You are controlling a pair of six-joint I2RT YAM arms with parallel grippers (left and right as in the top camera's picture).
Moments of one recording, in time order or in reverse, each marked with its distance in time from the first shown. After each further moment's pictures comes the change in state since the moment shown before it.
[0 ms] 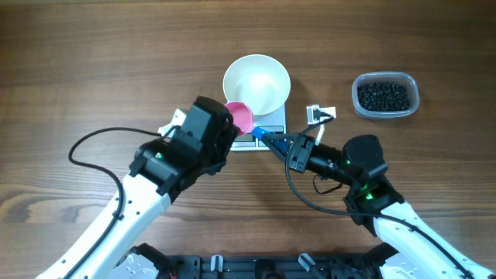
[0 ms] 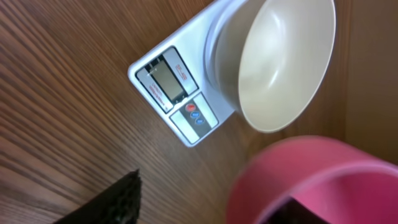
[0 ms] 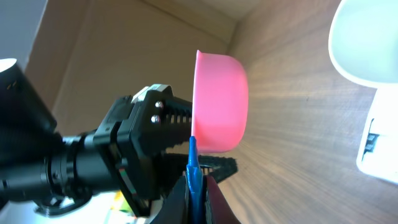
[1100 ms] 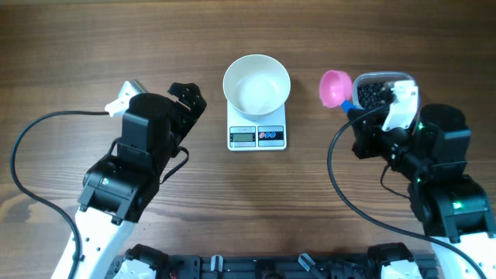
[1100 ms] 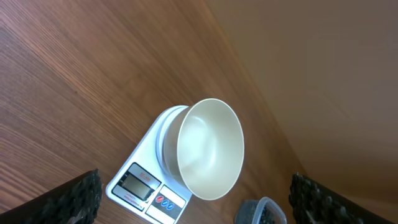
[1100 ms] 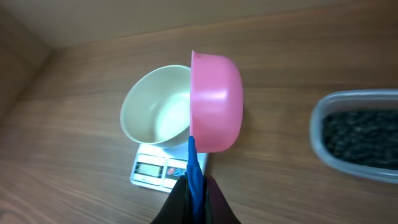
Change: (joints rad) left arm 0.200 -0.196 0.000 0.126 -0.129 0.425; right arm -0.348 -0.235 0.575 -1.298 0.383 -0.853
